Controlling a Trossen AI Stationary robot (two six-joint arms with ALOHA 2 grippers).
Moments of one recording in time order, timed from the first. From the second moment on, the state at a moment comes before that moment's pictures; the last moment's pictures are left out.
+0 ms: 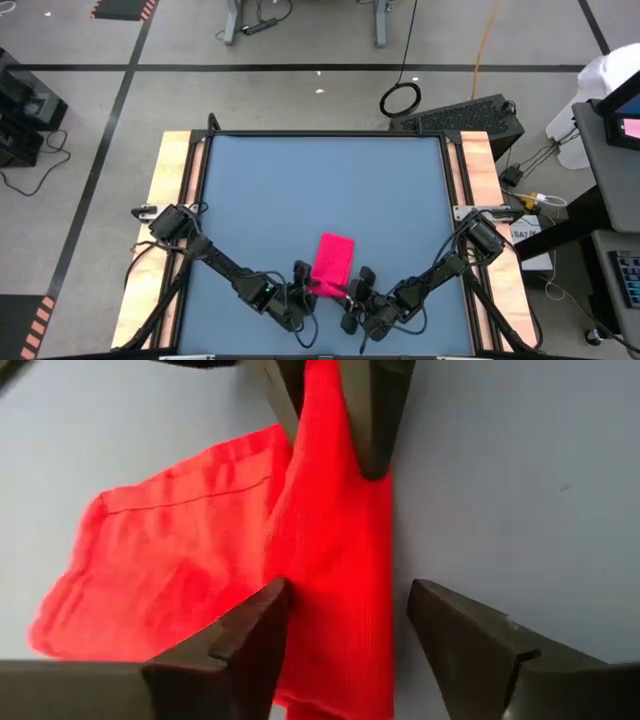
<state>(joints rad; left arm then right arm) -0.60 2.06 1.16 -0.06 -0.57 -0.02 0.72 2.14 1.02 0.29 0.78 0.97</state>
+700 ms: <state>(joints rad) -0.44 1.99 1.16 -0.12 -0.09 -0.18 0.88 2.07 1.02 0.31 1.06 0.38</state>
